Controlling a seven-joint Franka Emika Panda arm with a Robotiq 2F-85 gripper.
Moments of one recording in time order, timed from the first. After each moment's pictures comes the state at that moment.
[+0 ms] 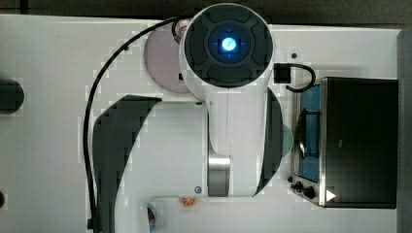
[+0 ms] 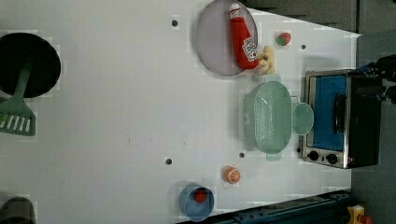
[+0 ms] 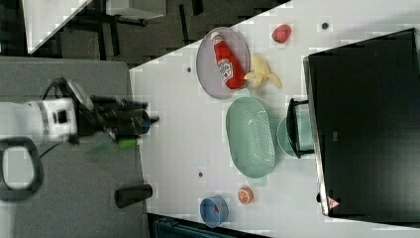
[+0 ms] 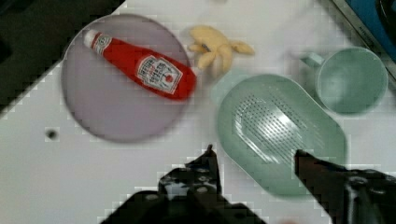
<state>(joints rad) 0.02 -0.03 -0.01 -1.80 -0.02 0.21 -0.03</state>
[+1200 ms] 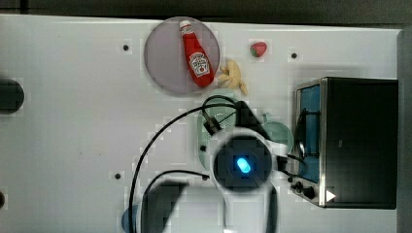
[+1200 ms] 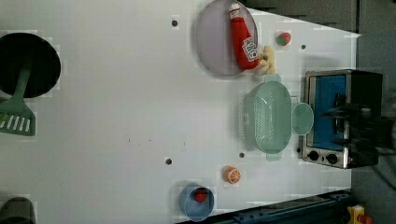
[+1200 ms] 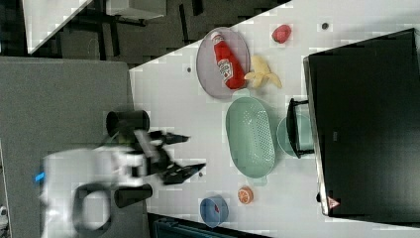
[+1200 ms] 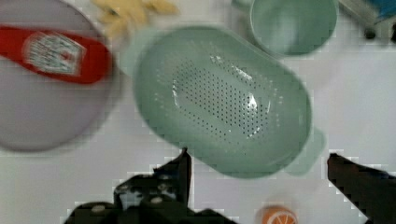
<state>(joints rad) -0.03 -0.23 -0.02 -2.36 -0.03 0.53 0.16</state>
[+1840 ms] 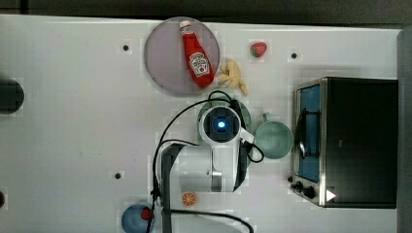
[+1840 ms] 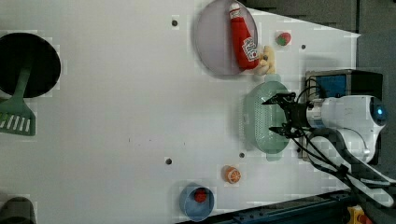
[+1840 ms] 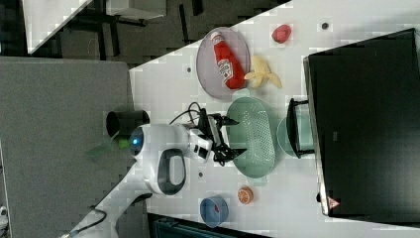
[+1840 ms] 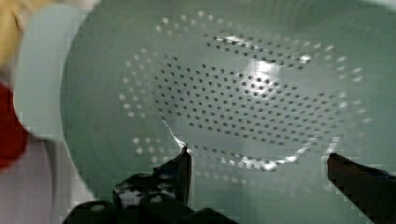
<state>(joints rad) -0.02 0.23 -0.02 -2.40 -0.03 1.00 0.52</state>
